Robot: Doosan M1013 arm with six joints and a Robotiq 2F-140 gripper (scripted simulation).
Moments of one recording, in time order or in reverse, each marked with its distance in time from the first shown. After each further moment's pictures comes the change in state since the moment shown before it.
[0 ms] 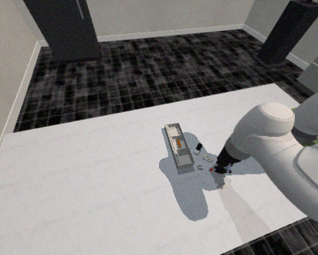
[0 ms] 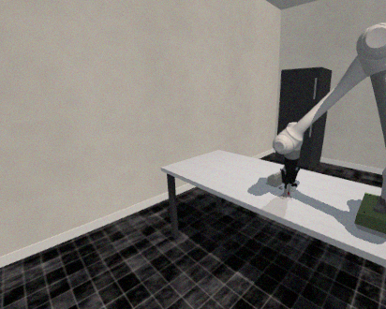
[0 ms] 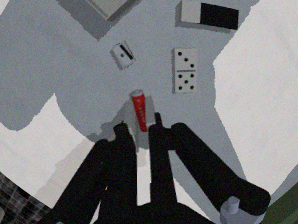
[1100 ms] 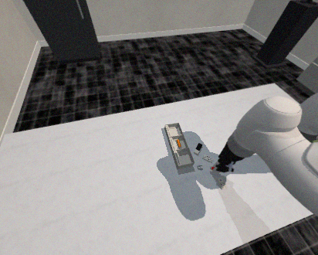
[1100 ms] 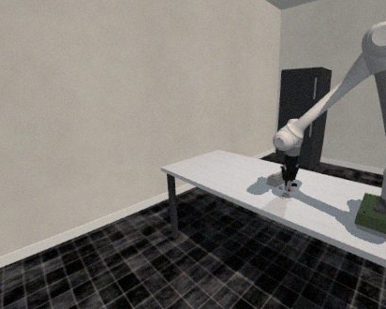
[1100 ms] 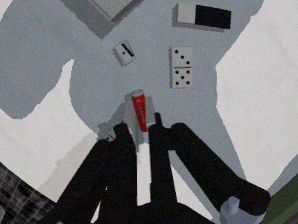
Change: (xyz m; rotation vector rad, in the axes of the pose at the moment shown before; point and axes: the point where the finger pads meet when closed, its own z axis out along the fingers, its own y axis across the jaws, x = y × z) arm 0.000 0.000 -0.019 0.000 0.000 0.000
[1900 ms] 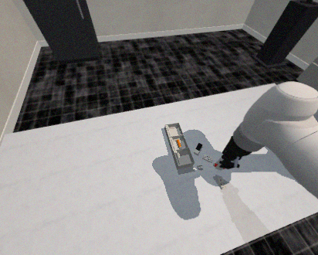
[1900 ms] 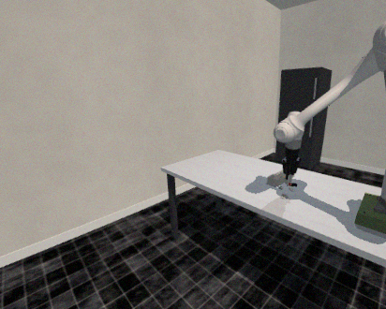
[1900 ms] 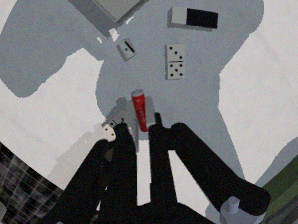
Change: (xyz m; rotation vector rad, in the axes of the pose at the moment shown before) arm 0.000 0.000 -0.042 0.000 0.000 0.000
